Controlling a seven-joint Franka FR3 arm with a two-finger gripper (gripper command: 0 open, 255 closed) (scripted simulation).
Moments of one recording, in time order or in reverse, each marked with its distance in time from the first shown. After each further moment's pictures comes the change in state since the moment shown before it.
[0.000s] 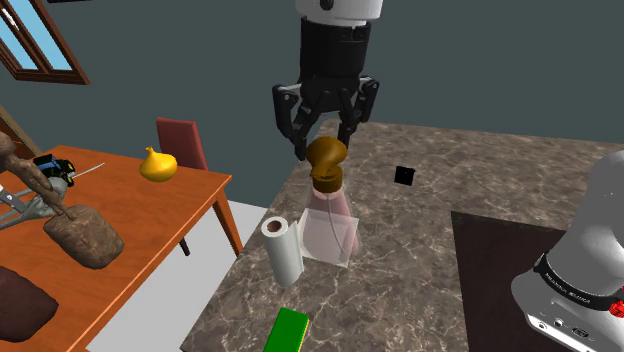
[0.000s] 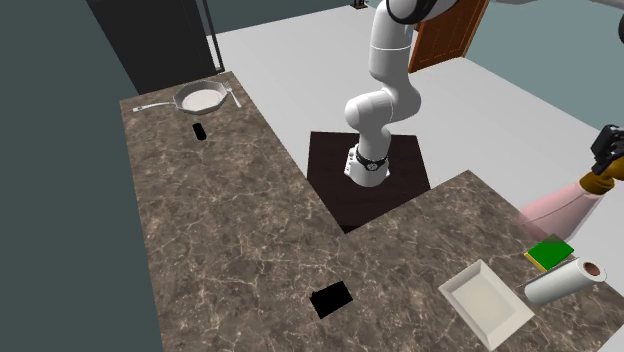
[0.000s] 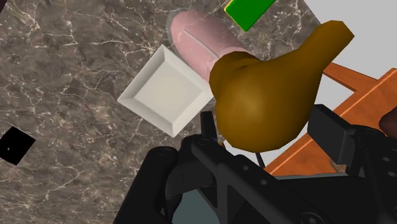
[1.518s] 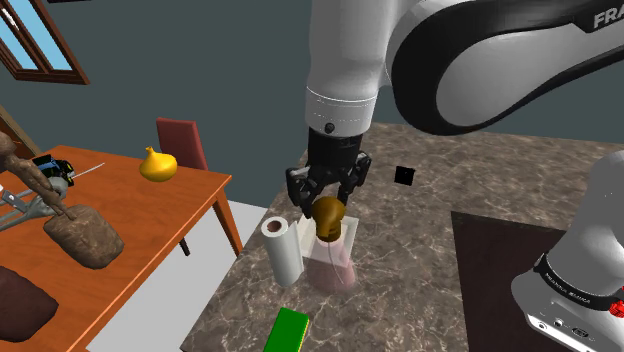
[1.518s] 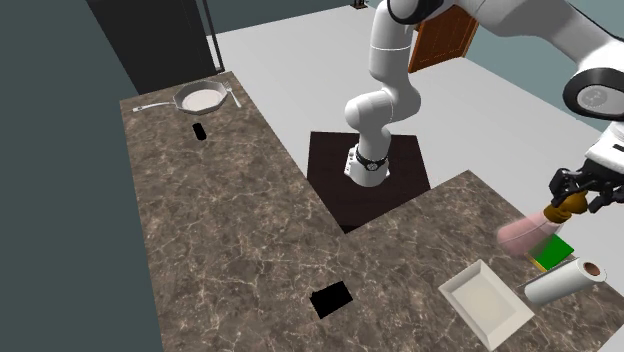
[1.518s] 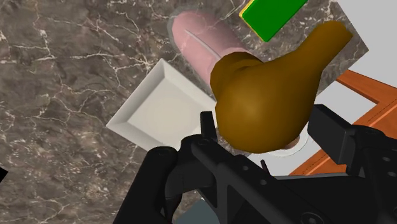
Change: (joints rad) arm 0.008 0.002 0.013 -0.309 0.005 0.311 0.002
